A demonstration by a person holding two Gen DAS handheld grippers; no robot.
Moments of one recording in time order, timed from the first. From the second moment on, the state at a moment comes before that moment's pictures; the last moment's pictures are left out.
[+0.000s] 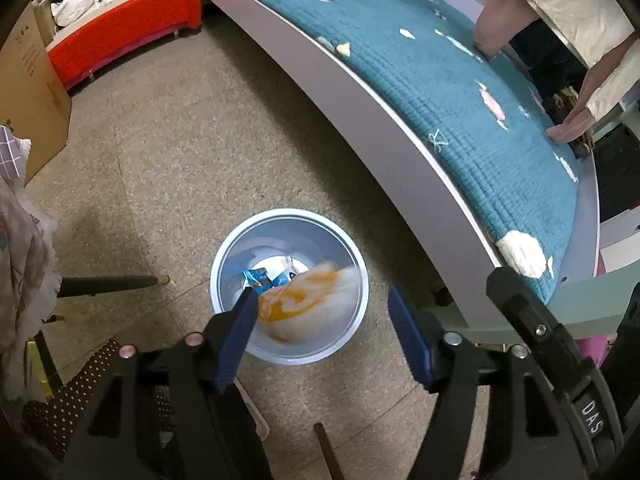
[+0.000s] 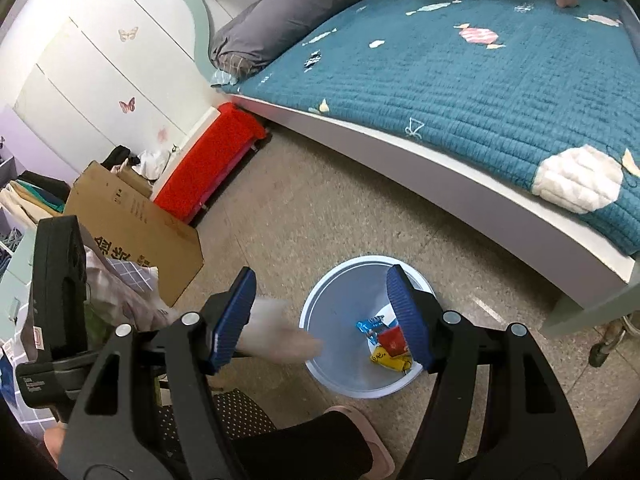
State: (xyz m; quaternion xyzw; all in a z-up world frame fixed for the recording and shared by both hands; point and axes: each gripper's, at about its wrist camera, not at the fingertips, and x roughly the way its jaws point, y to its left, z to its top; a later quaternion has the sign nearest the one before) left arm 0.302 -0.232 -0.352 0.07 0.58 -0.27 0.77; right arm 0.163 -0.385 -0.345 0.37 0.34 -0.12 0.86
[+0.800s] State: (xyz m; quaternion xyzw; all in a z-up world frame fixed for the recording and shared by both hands) left arm 0.225 -0.163 -0.191 0.09 0.42 -0.25 0.87; right arm 0.124 -0.342 -0.232 0.33 0.26 -0.08 0.90
